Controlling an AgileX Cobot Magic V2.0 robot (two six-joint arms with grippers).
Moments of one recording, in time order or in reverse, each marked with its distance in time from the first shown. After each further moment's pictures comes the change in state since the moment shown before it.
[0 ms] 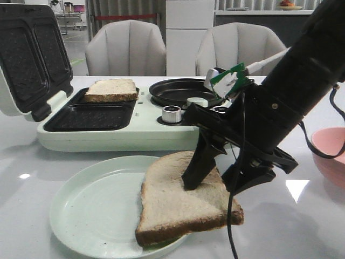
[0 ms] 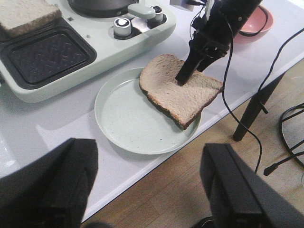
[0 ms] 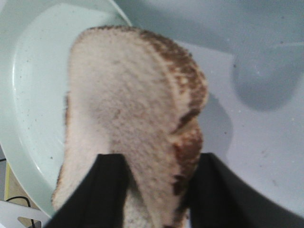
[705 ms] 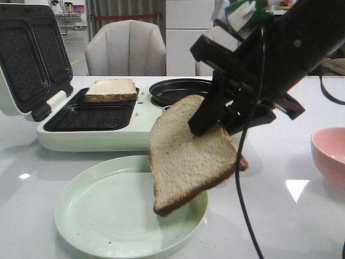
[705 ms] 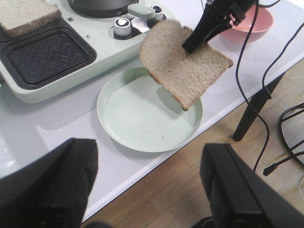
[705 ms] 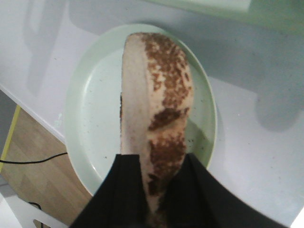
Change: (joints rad) left arm 0.000 0.000 0.000 -0.002 0.000 0.002; right arm 0.000 -0.223 -0.002 -0.017 0.007 -0.008
